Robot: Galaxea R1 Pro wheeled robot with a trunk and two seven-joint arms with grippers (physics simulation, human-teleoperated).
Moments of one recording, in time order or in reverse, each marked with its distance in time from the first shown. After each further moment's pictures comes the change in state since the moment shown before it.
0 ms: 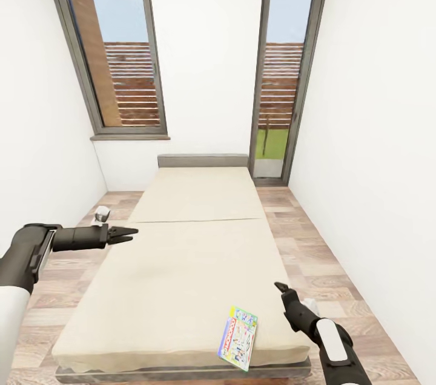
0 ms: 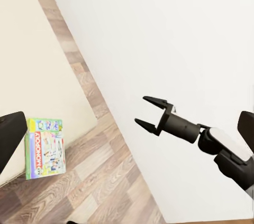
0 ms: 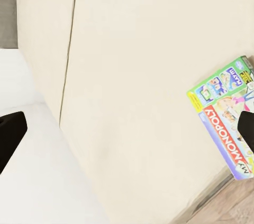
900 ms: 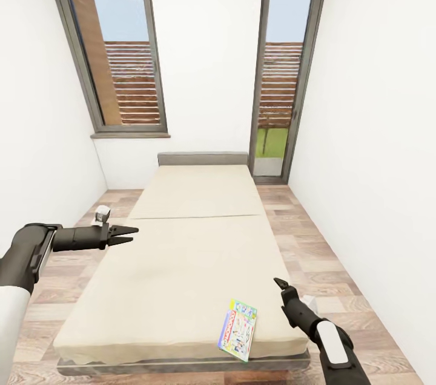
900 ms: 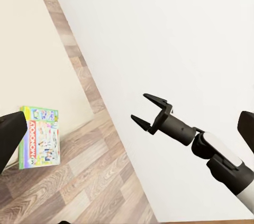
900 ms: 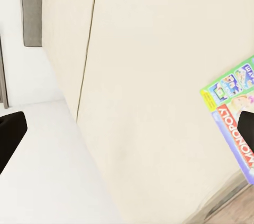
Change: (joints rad) left arm 0.000 -0.001 0.001 0.000 0.000 0.047 0.000; right arm 0.008 0.002 -0.003 0.000 0.000 -0.007 0.107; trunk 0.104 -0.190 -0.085
